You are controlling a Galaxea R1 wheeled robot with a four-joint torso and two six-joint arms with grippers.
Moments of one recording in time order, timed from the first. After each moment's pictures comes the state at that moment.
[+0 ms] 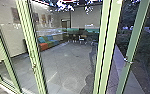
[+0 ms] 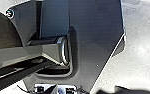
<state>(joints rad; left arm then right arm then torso) 1.54 3.06 -2.75 -0.54 0.03 0.60 -1.56 3.01 -2.73 0.21 -0.10 -0.16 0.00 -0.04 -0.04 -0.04</state>
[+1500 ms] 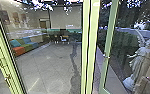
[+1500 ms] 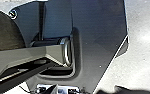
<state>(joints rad) 1.54 3.05 -2.74 -0.54 0.03 0.60 -1.56 3.02 -2.73 0.21 -0.10 -0.16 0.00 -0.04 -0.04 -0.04</state>
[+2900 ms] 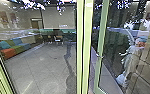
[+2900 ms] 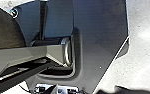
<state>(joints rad) 1.54 3.06 -2.74 -0.54 0.04 0.60 -1.55 3.02 -2.73 0.19 -0.10 -0.17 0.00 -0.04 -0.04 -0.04</state>
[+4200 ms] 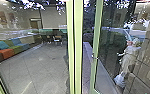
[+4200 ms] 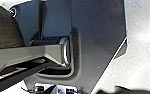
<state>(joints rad) 1.54 3.06 -2.74 -0.54 0.03 0.60 -1.55 3.03 -2.74 0.18 -0.11 -0.17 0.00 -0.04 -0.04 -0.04</state>
